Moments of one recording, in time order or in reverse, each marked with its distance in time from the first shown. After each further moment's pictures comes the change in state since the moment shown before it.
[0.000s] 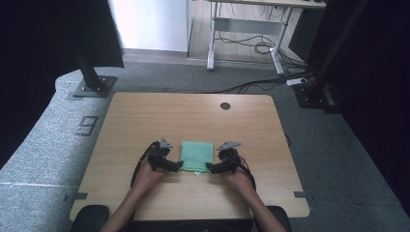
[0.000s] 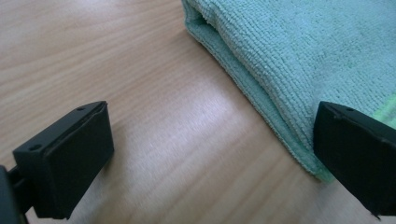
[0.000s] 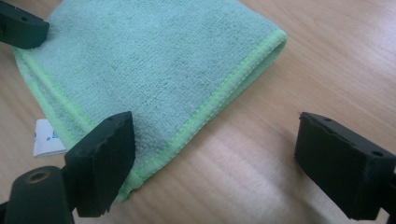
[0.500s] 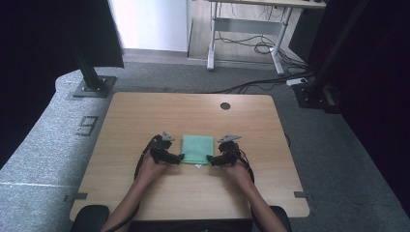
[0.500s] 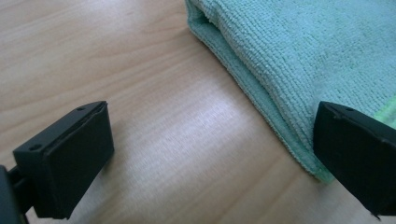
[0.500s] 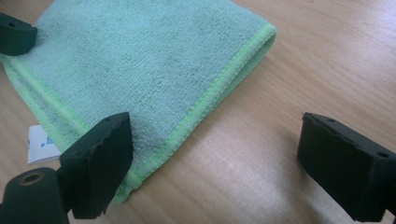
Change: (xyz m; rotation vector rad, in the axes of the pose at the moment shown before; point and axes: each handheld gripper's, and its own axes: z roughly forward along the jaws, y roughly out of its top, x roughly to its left) left arm 0.015 0.017 0.015 -0.002 0.025 -0.025; right arm -0.021 0.014 0.014 -0.007 -0.037 0.037
